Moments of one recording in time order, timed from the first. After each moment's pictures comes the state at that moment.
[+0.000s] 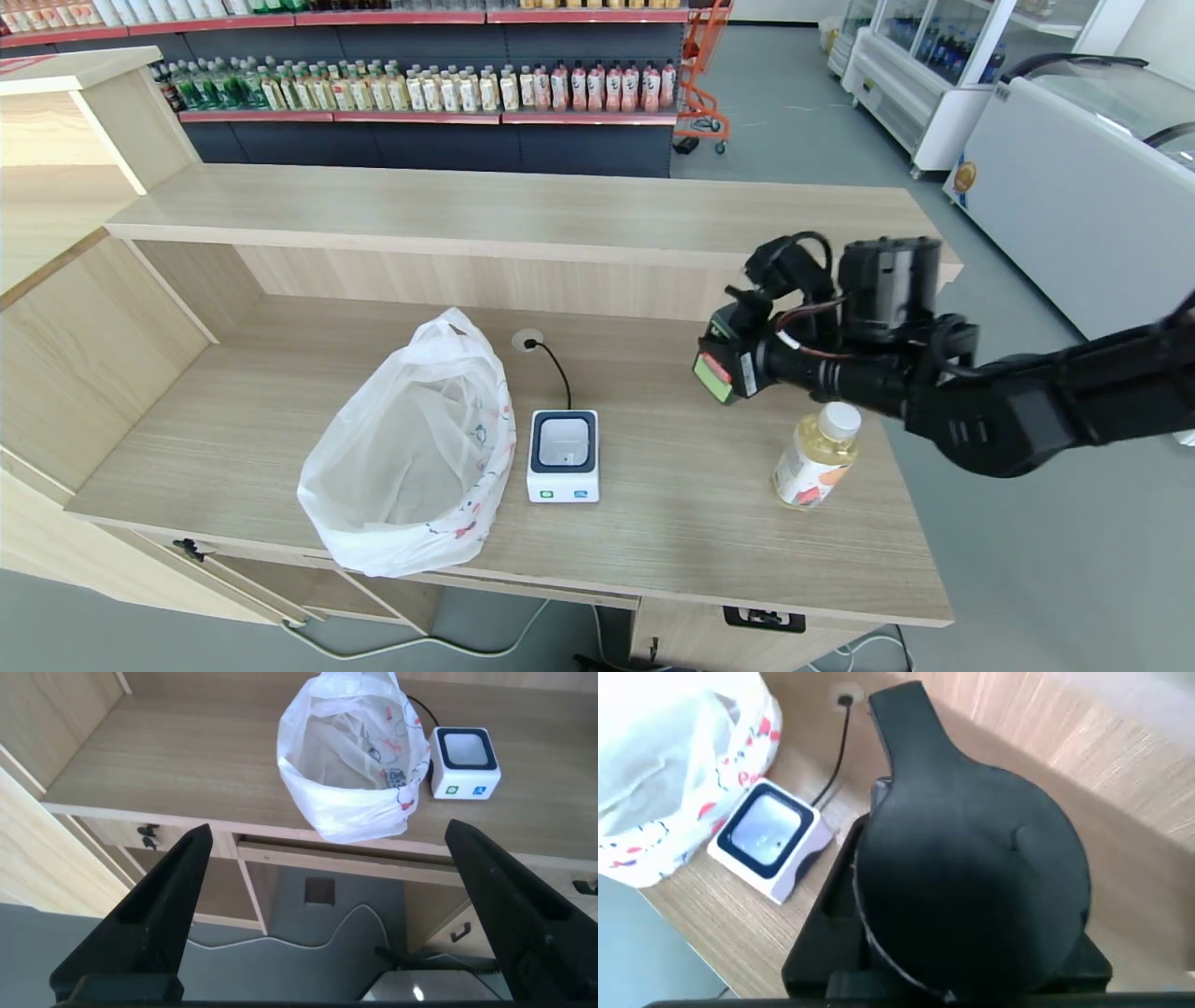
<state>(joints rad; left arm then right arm) 0.00 0.00 0.00 0.00 0.00 0.00 0.46 1.89 -1.09 -0.61 0.06 -0.23</state>
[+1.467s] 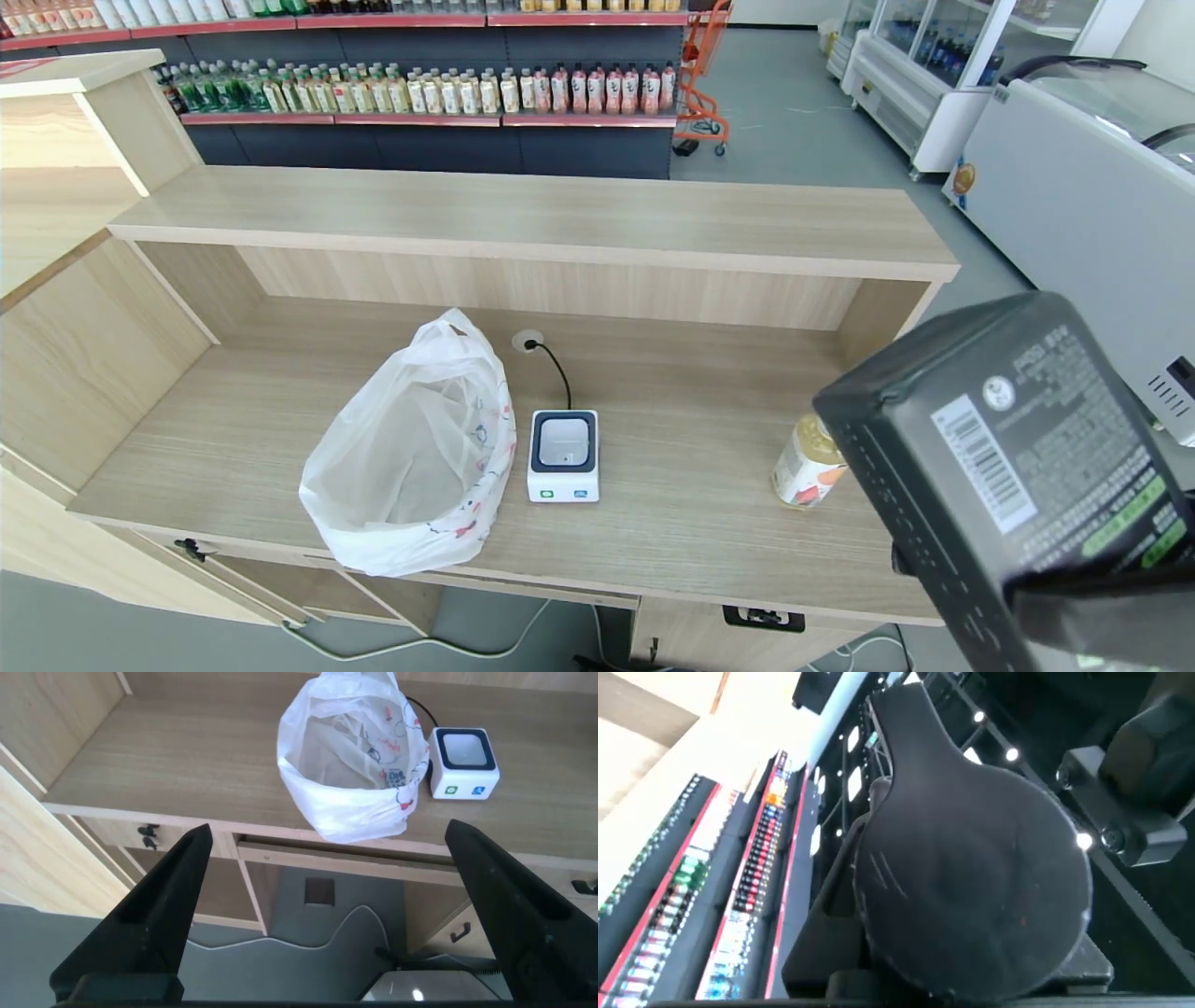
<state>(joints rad) 0.00 0.00 0.00 0.00 0.00 0.00 0.68 1.19 -0.45 -0.96 0.89 -2.39</state>
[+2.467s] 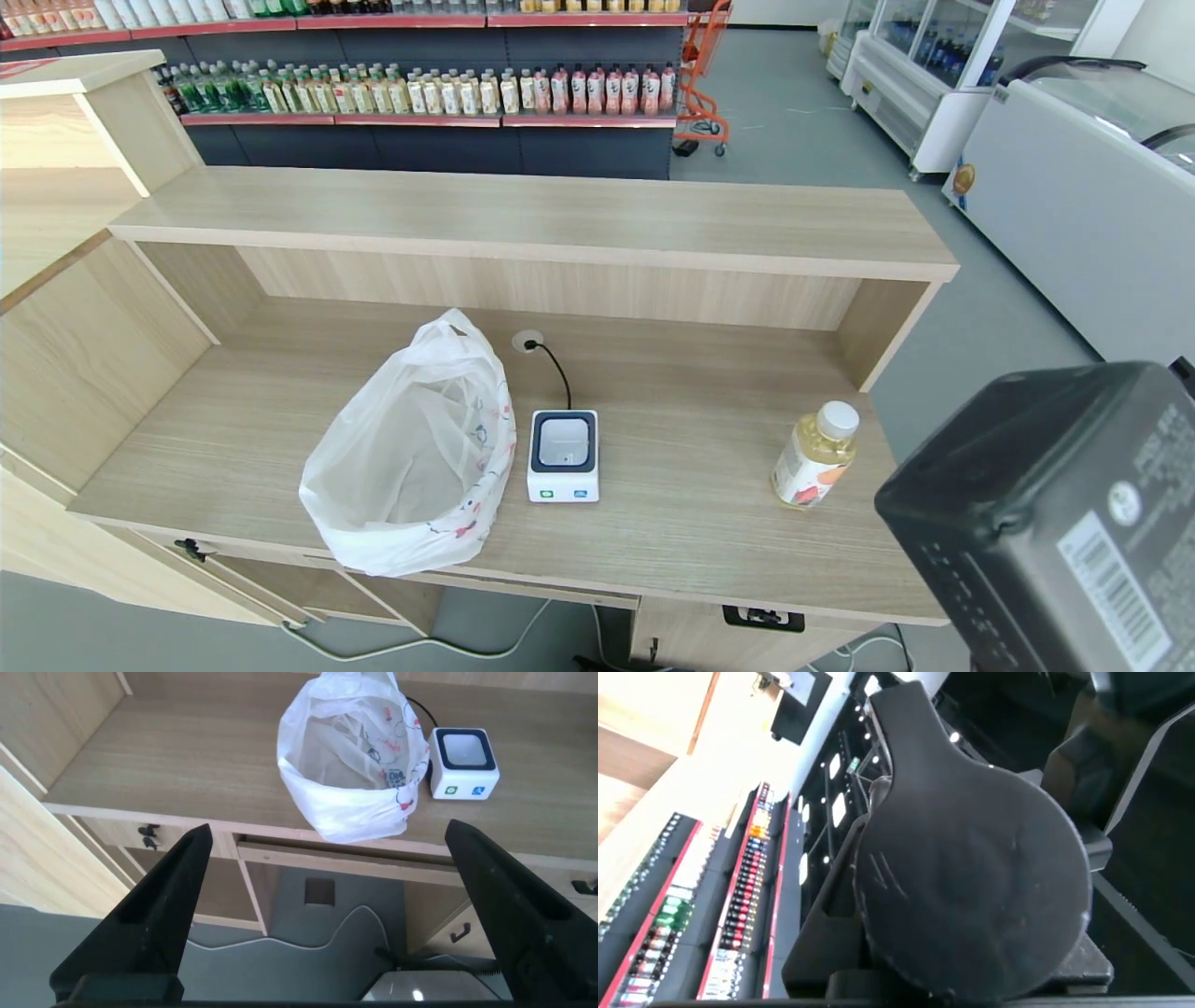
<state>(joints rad) 0.00 0.00 0.00 0.00 0.00 0.00 0.70 1.15 -0.42 -0.96 0.98 -2.35</state>
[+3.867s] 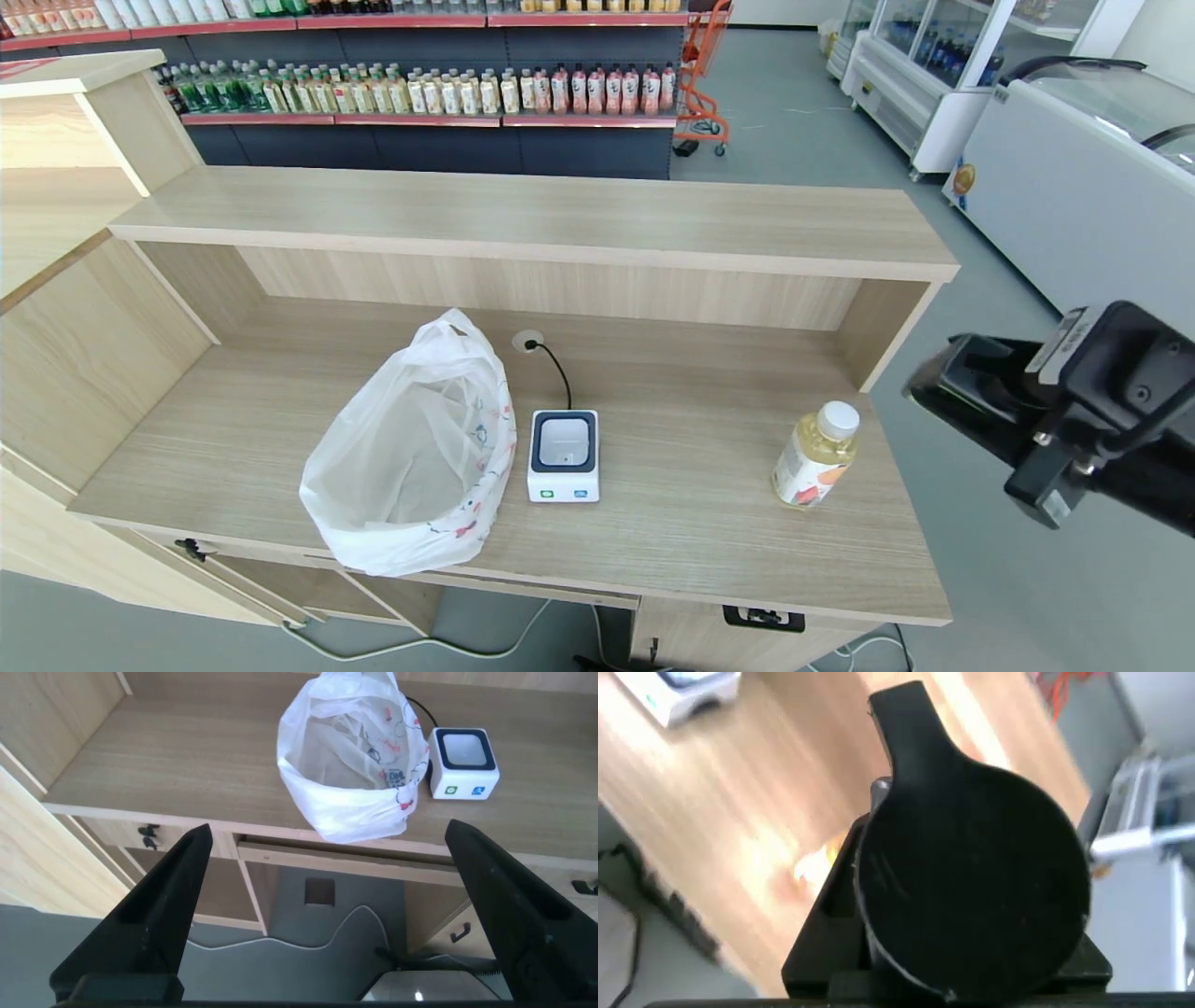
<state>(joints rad) 0.00 0.00 0.00 0.00 0.00 0.00 0.54 1.16 -0.59 -0.45 -0.19 -0.84</state>
